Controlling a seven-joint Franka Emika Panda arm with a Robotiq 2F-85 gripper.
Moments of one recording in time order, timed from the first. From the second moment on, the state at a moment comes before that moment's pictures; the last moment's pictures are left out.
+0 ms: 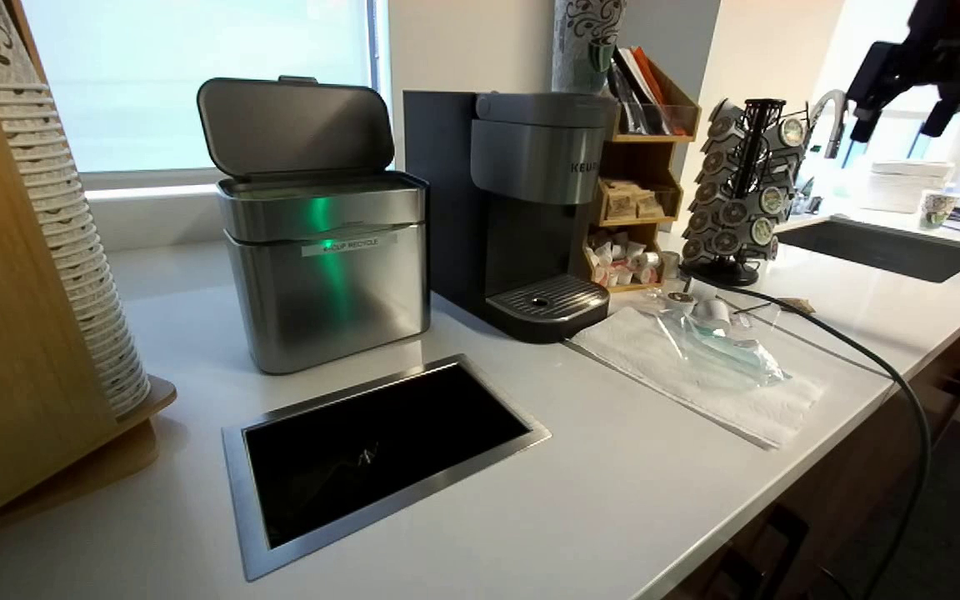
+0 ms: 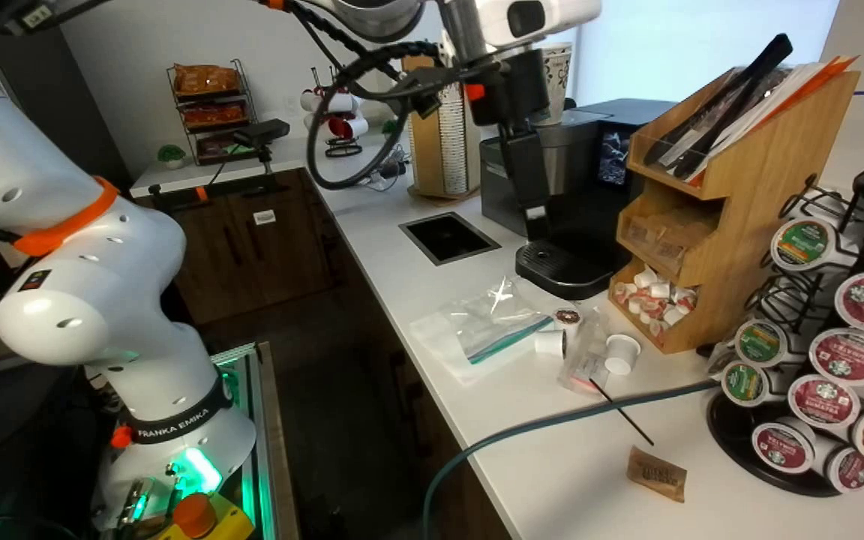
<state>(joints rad) -0.25 -0.34 -0.16 -2.22 -0.23 2.08 0.19</state>
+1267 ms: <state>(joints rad) -0.33 -0.12 -0.23 -1.98 -0.38 2.39 0.44</state>
